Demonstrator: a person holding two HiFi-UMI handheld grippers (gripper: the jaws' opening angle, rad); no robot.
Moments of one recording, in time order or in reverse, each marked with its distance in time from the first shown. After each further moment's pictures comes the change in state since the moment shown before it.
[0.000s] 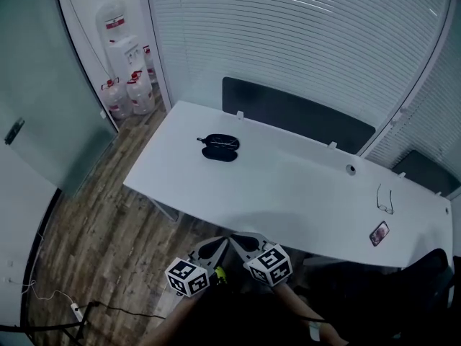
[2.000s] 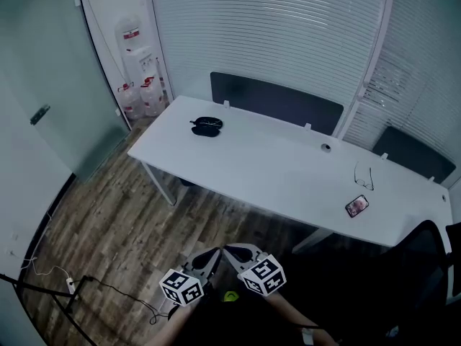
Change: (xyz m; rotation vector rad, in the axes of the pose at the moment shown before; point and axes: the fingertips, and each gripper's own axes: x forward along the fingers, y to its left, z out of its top) left arm -0.072 -0.196 -0.120 0.030 -0.062 0.107; right arm -0.187 0.107 -0.113 -0.058 -0.077 0.114
